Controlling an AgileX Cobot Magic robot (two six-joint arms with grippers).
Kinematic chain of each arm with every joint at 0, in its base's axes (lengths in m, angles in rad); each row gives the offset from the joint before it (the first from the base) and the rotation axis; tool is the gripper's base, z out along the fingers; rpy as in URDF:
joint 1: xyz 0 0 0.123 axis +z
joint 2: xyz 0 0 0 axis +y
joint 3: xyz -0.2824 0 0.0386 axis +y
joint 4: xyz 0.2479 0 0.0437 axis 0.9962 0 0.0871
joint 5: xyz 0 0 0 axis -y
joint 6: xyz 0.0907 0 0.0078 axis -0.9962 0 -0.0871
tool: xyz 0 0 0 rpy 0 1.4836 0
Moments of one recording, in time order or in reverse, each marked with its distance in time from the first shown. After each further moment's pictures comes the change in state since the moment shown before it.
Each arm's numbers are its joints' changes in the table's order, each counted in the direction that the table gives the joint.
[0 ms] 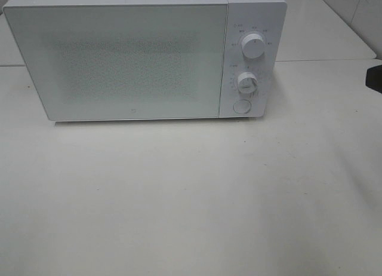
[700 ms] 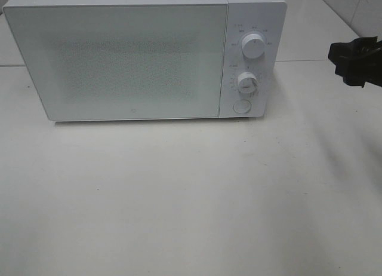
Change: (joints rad) left arm 0.000 0.000 0.000 0.000 0.000 0.000; right arm 0.000 0.301 0.063 -0.004 0.594 0.003
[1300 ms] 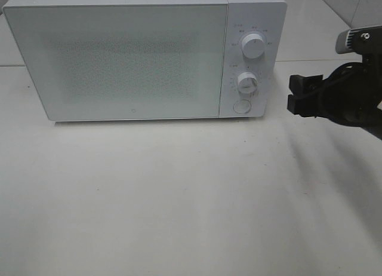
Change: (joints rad) left arm 0.000 0.000 0.000 0.000 0.000 0.000; right arm 0.223 0.265 0.063 0.368 0.348 0.311
